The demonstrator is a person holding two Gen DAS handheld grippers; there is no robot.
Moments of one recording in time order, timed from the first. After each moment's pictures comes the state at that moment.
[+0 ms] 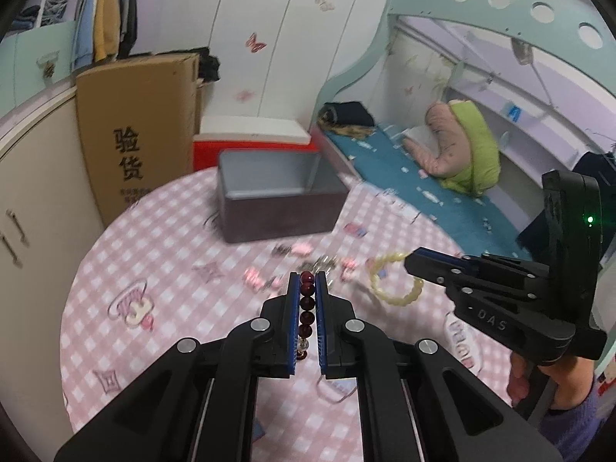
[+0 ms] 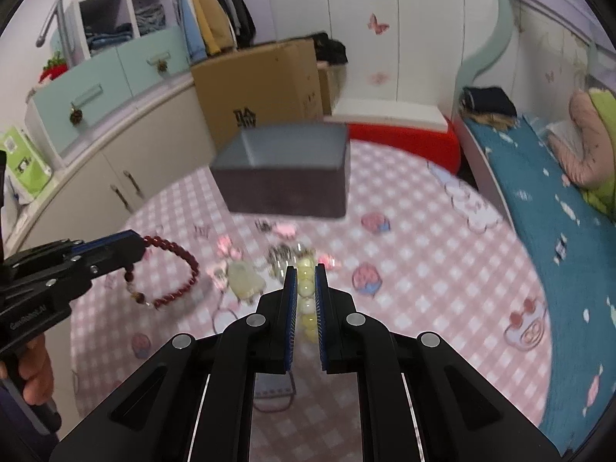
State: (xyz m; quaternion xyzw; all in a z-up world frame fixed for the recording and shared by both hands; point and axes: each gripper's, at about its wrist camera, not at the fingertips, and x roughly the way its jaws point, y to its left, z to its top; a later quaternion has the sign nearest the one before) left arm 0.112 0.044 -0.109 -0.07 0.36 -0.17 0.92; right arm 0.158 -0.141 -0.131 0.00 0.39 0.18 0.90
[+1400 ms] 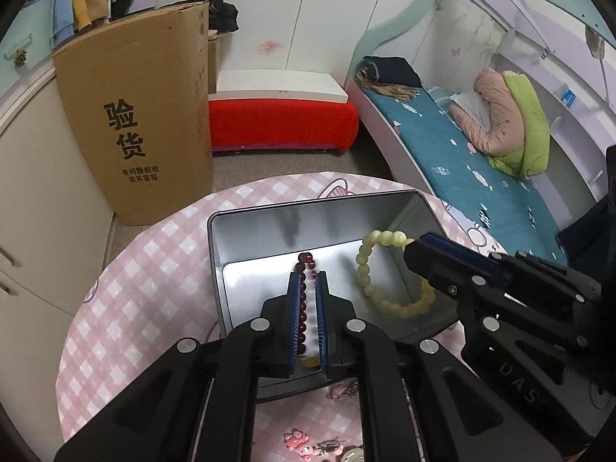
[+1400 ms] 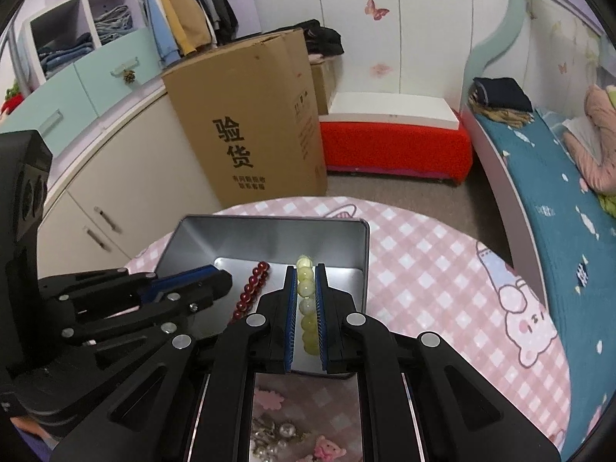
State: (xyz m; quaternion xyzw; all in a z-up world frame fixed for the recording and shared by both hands) left arm 0.302 0.032 -0.150 -0.05 0.47 -0.12 0.88; right arm 0.329 -0.092 -0.158 0.02 0.43 0.17 0.89
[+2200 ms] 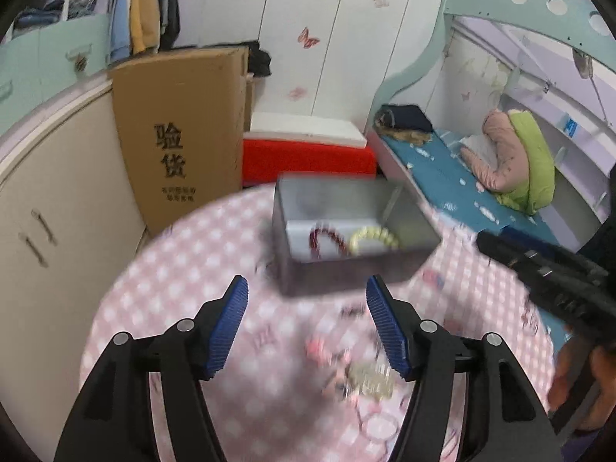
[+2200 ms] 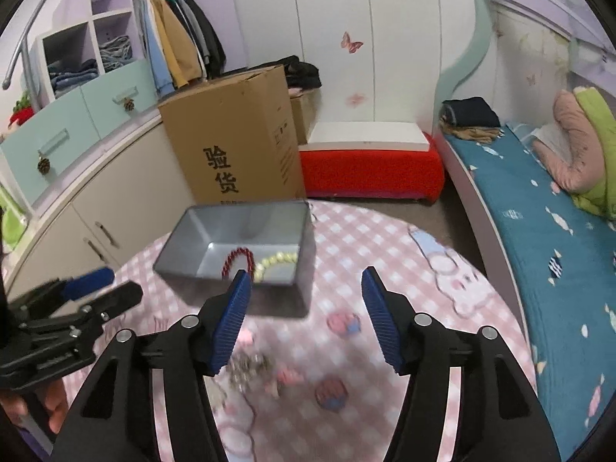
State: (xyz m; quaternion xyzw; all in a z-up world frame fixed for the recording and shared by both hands) left arm 0.182 0.056 -0.133 -0.06 0.39 -0.06 0.92; right arm 0.231 -0.155 -0.131 0.03 0.37 0.14 0.92
